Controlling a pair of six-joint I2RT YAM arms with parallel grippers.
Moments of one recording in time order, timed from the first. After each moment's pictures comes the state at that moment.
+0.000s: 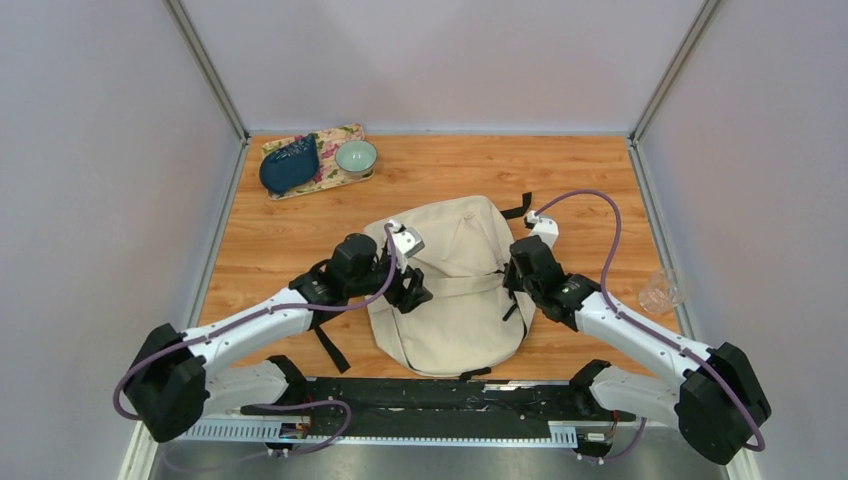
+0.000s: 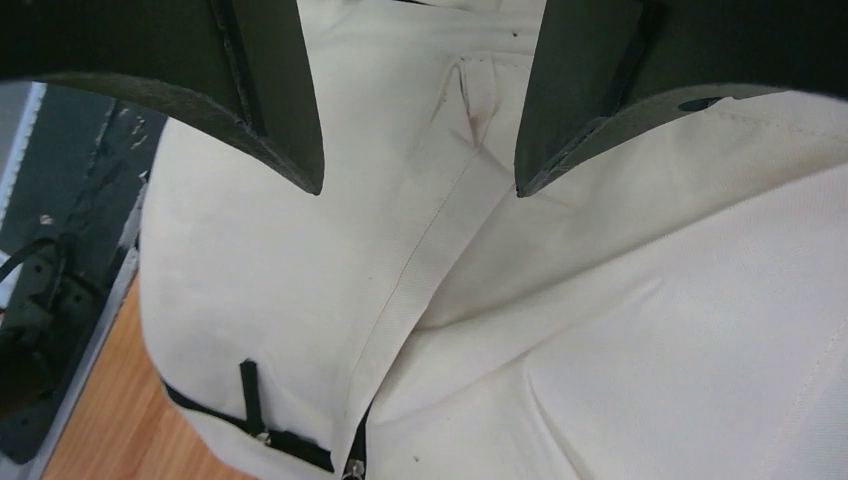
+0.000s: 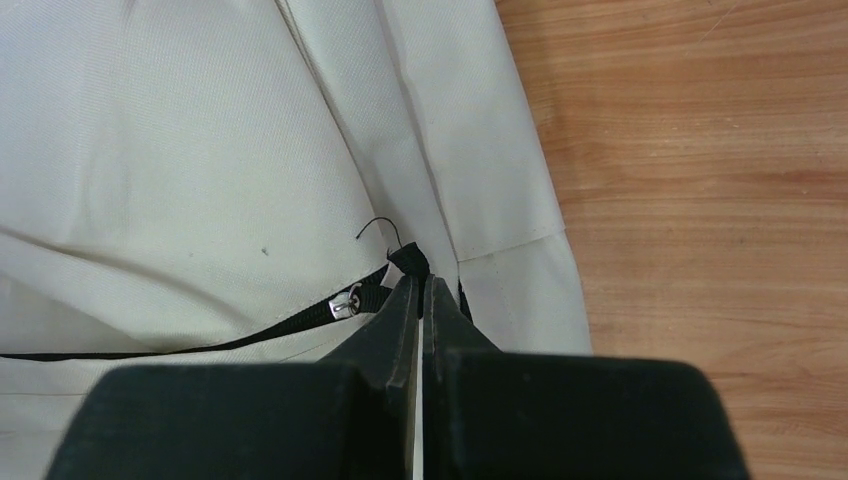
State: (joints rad) left arm -0.75 1.09 0.62 0.01 0.32 -0.09; right arm 0.65 1.08 0.60 -0.25 0.37 0.63
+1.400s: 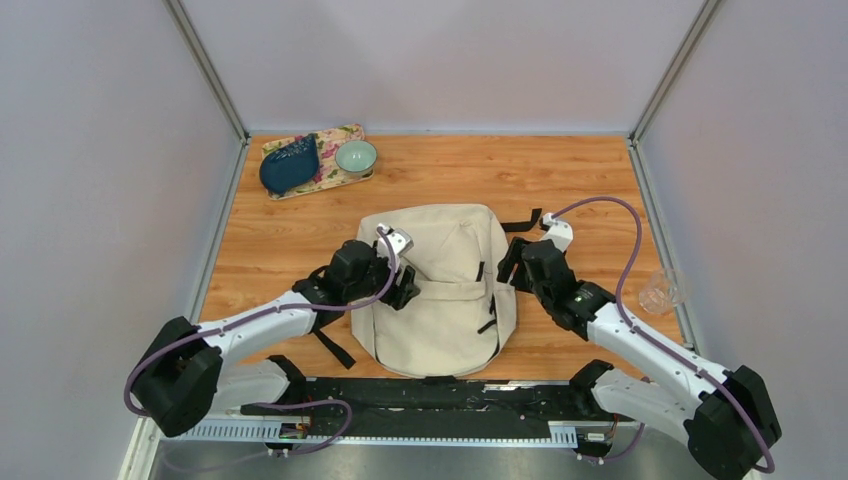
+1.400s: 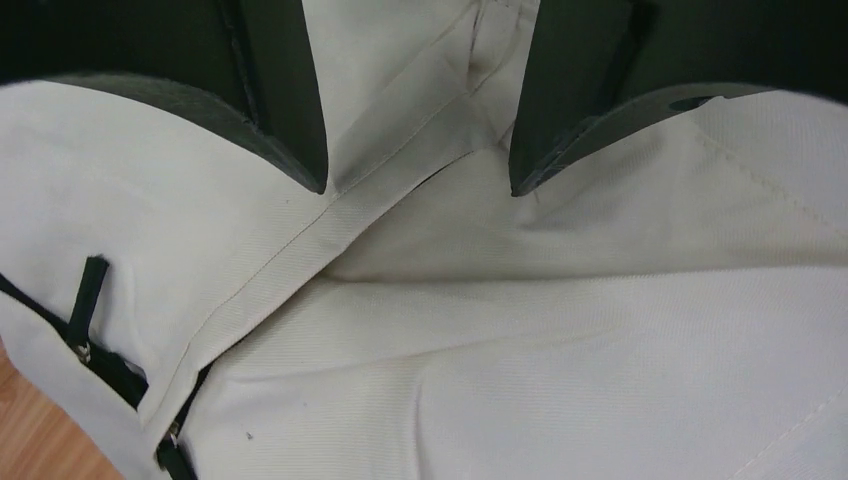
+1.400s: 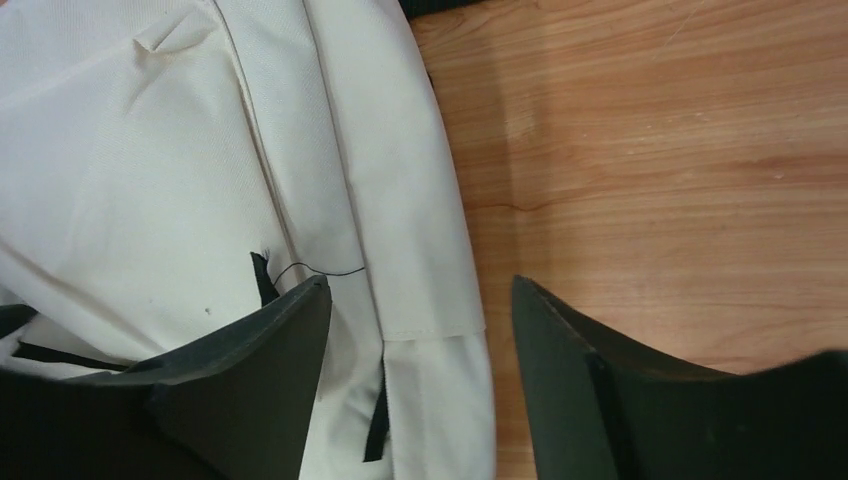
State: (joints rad) left arm -0.70 1.18 0.51 0.14 0.20 -0.06; right arm 0.64 0.97 0.57 -0.26 0.37 0.69
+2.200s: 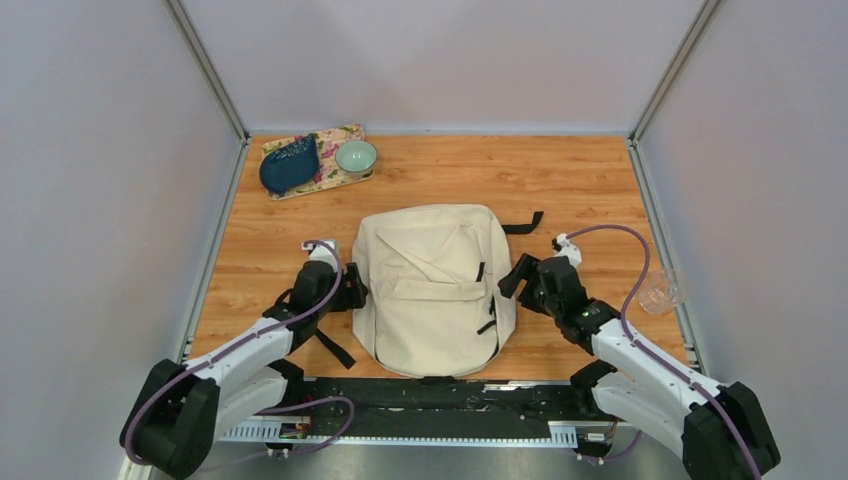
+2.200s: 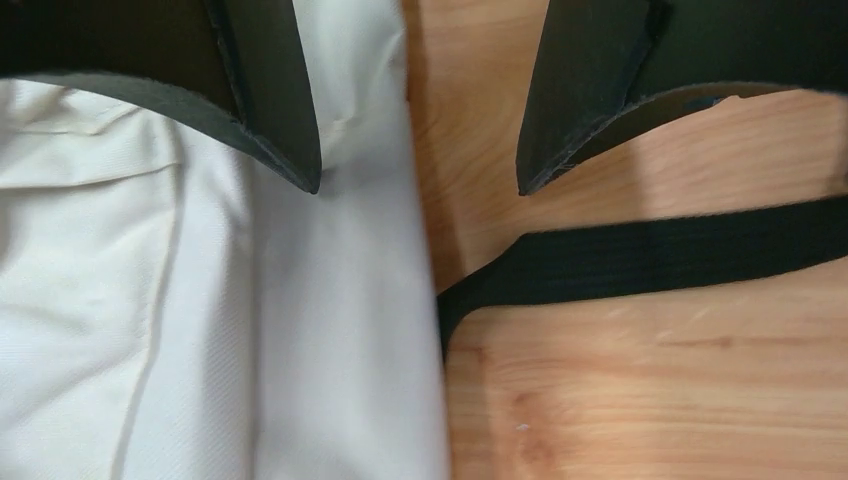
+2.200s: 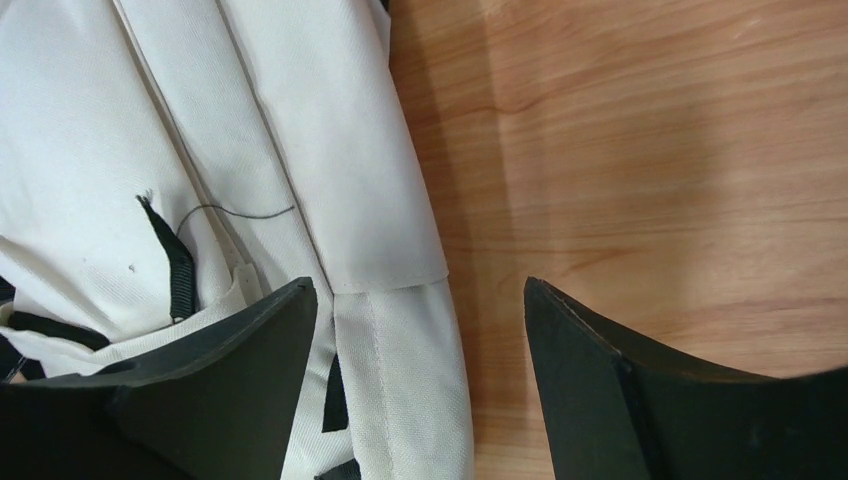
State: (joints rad) left arm -0.43 0.94 0.24 0.03 -0.12 -0.45; right arm 0.51 0.89 0.38 -0.19 0.17 0.80
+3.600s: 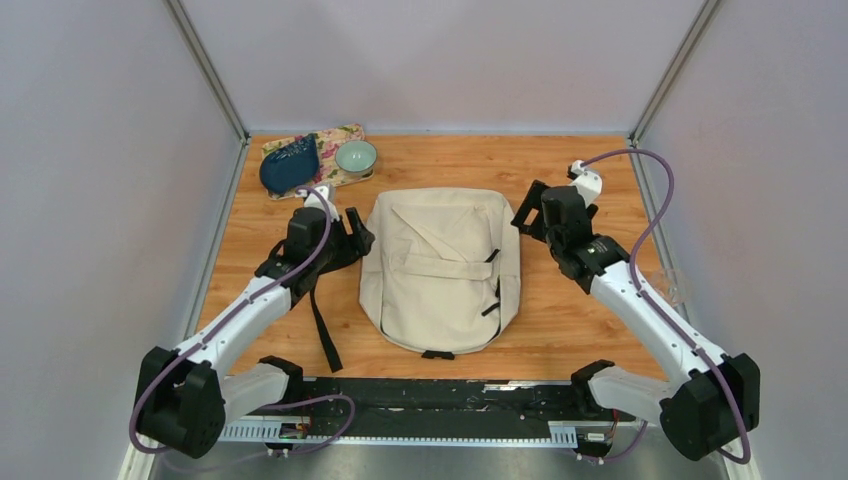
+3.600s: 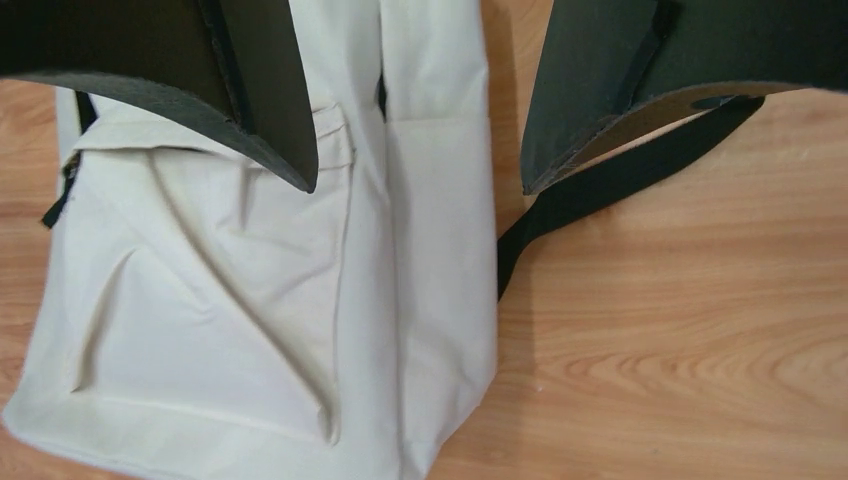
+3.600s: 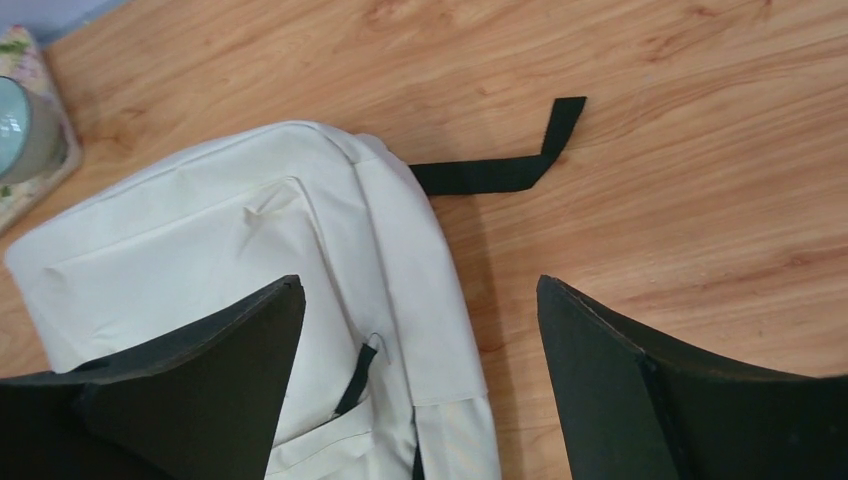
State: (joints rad) left arm -0.35 1.14 0.69 -0.07 0.02 -0.47; right arm 0.44 1.10 0.92 -0.36 0.44 0.64
